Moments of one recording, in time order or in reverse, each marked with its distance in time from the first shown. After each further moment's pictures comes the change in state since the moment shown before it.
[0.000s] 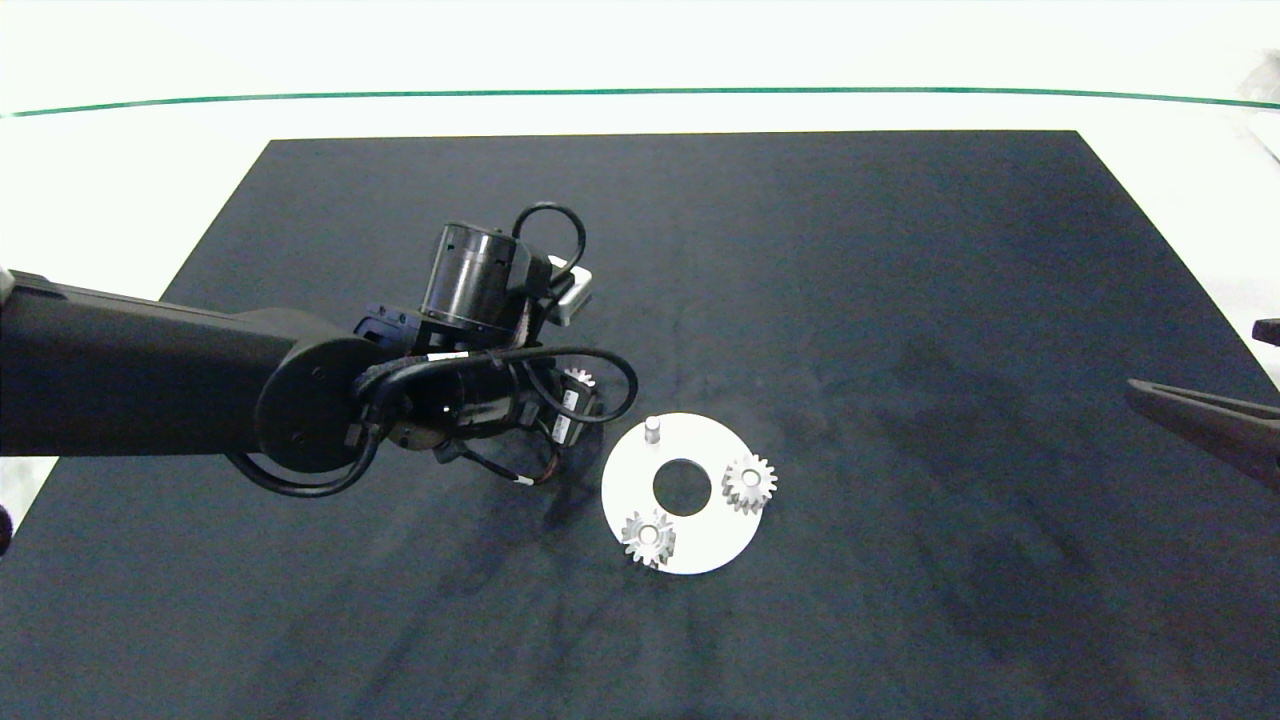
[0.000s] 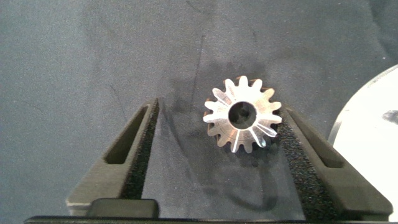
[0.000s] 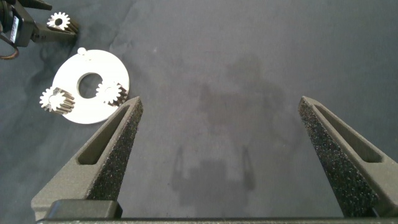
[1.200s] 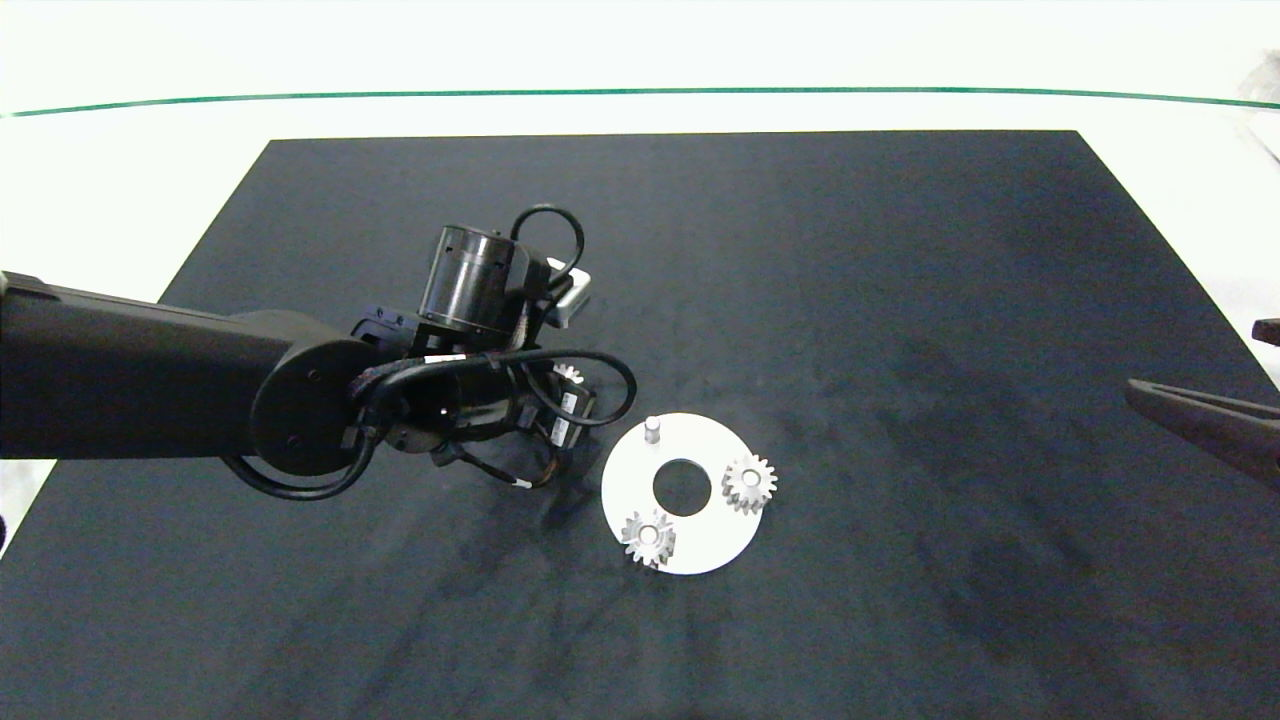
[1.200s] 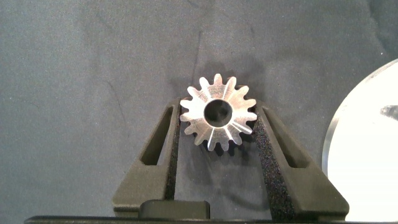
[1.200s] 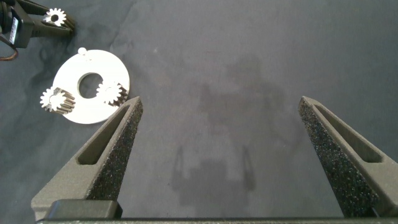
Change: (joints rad) left arm -0.002 -0.007 0.009 0.003 -0.001 -0.003; right arm 0.000 0.000 0.000 0.000 0.000 0.000
